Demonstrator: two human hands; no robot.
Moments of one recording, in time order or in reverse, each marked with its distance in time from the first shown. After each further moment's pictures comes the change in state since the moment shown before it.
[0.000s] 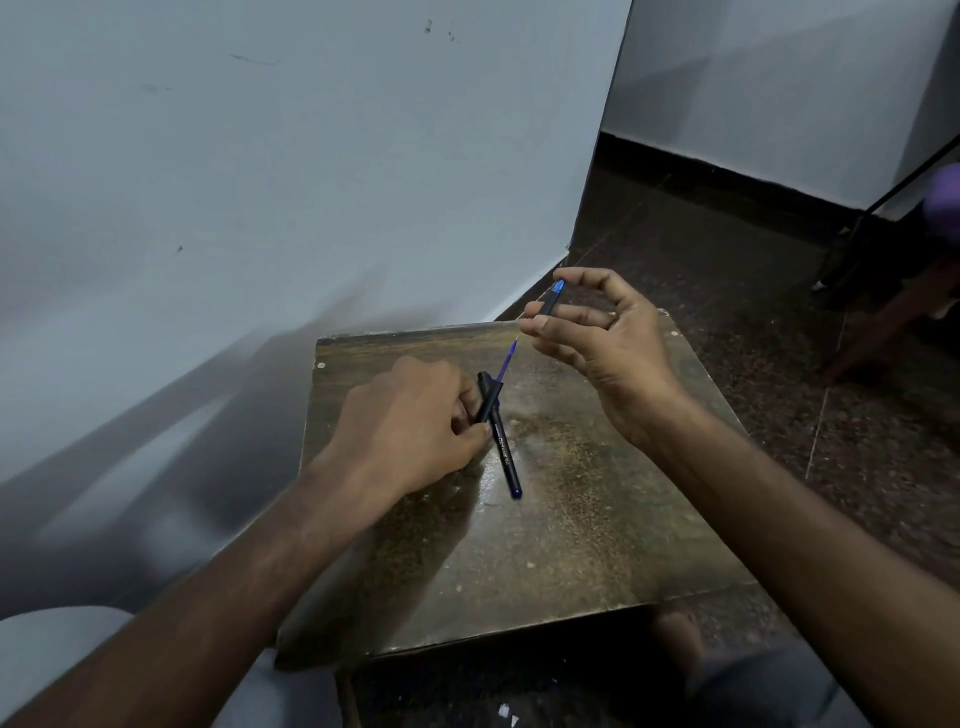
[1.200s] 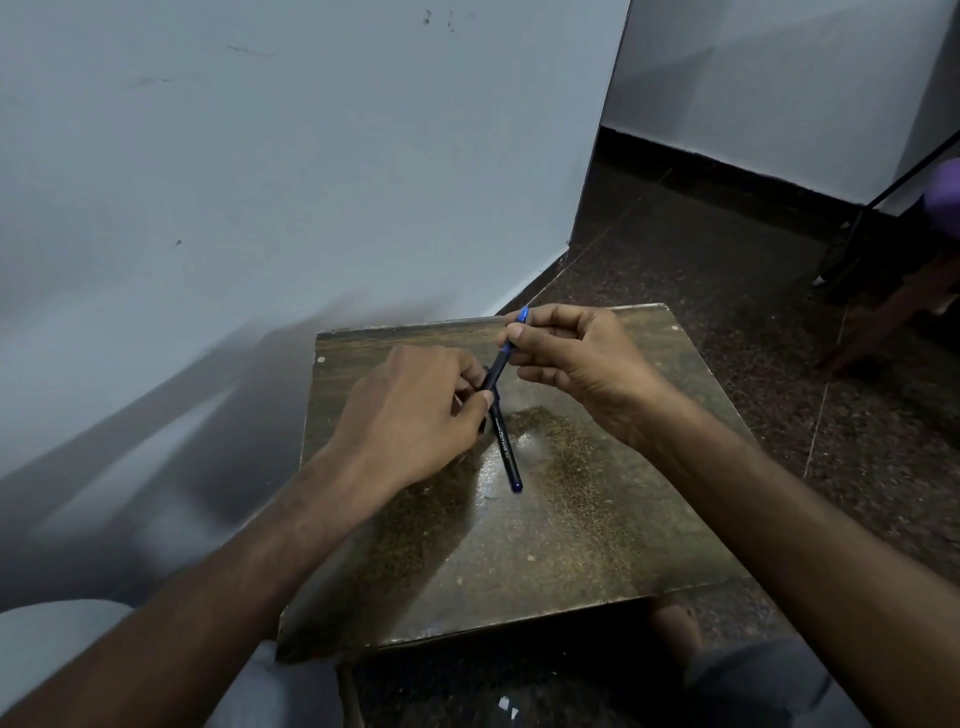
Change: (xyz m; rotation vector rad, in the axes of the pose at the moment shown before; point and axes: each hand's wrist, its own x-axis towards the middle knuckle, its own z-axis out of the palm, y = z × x) left_hand -0.001 0.003 0.000 -0.121 0.083 0.036; right_hand 0.000 0.009 0.003 -0.110 -0.215 0.173
